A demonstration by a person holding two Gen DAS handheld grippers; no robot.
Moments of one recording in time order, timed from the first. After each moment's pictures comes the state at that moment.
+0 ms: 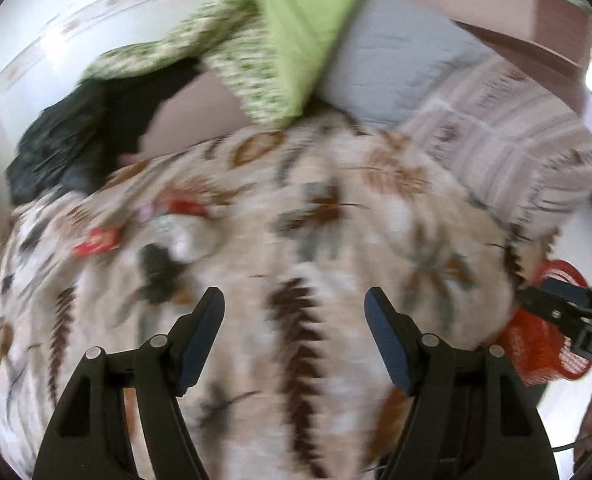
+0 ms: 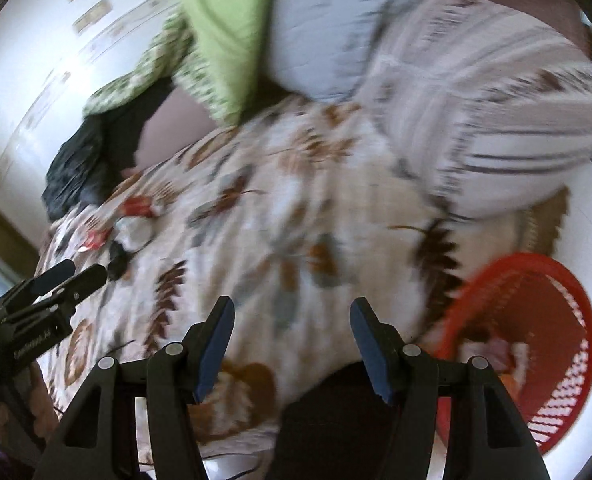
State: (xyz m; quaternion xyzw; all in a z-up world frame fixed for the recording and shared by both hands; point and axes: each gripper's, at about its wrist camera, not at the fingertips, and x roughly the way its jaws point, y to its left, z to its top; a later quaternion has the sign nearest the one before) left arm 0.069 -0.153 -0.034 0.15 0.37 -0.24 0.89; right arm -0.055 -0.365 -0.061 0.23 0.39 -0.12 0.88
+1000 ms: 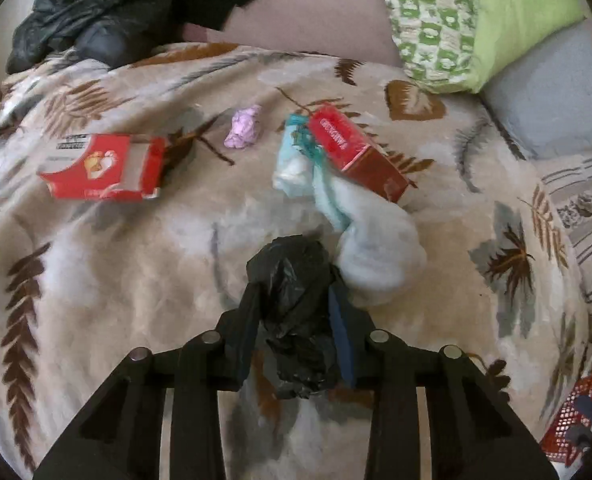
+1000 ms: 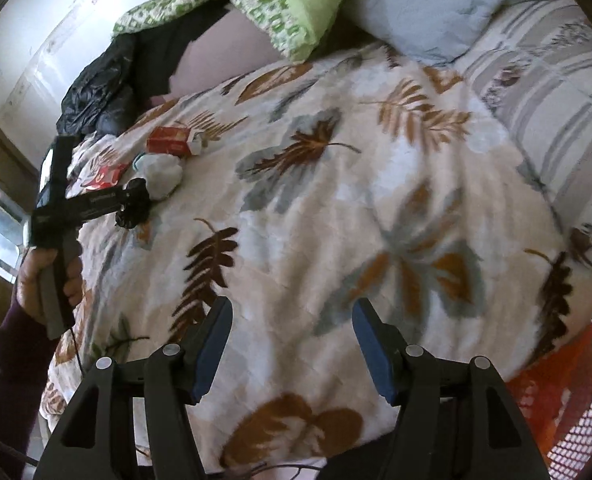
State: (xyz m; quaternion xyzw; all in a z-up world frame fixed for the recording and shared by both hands) left arm 0.287 -0.057 -0.140 0.03 0.51 -0.16 0.85; right arm 0.056 -0.309 -0.106 0.19 0.48 -0.04 0.86
